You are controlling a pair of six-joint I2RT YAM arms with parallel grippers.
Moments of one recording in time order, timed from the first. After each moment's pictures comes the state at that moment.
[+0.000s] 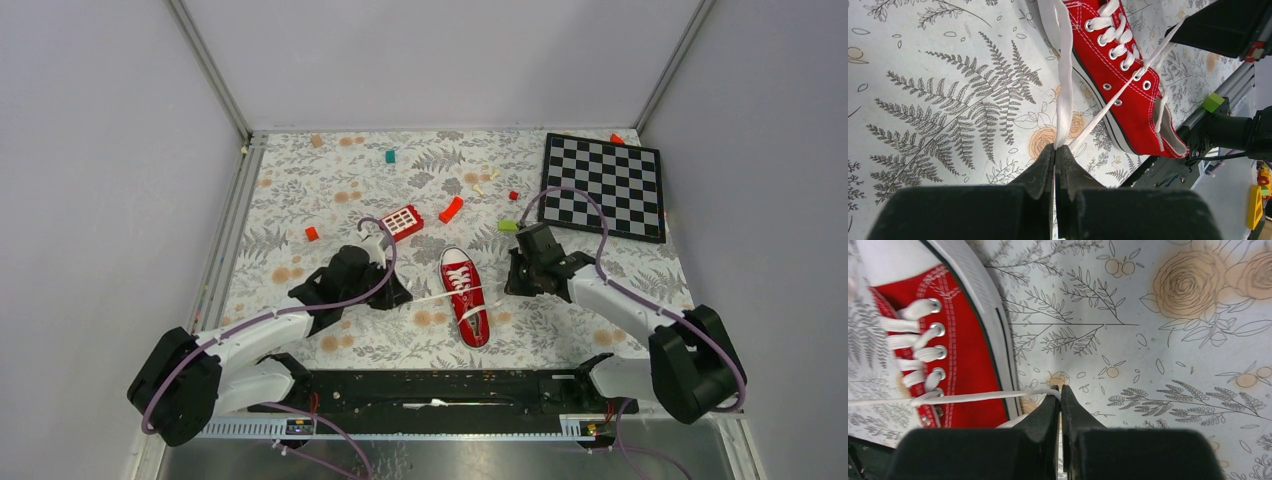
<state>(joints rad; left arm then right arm) -0.66 1.10 0.45 0.02 0.25 -0.62 0.50 1.24 0.66 -0.42 -0.01 0.54</state>
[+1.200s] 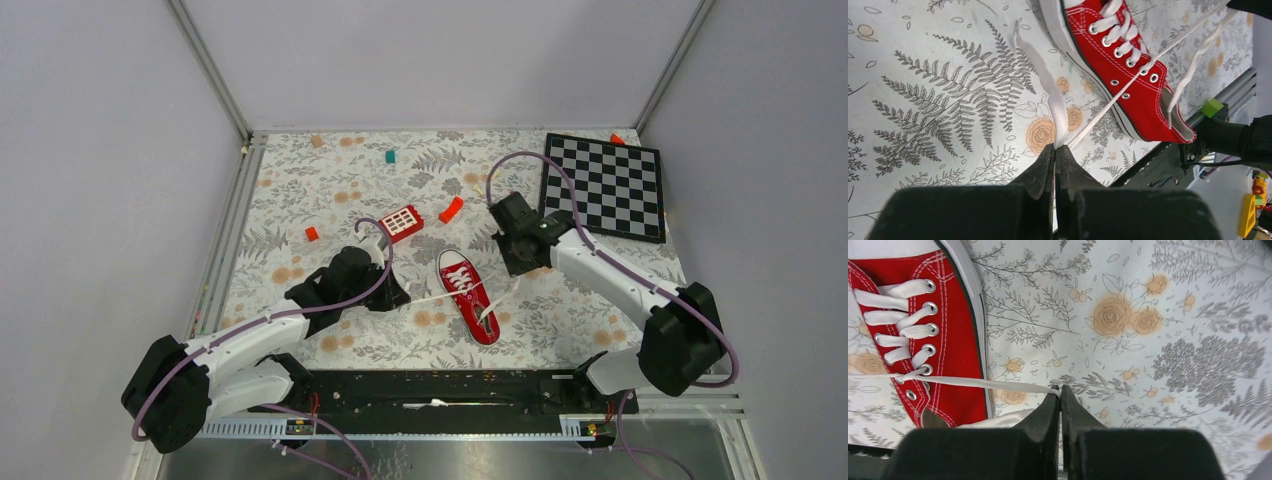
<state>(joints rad) -0.70 1.03 0.48 -0.10 0.18 -0.68 0.57 1.39 1.04 -0.82 0.19 0.22</state>
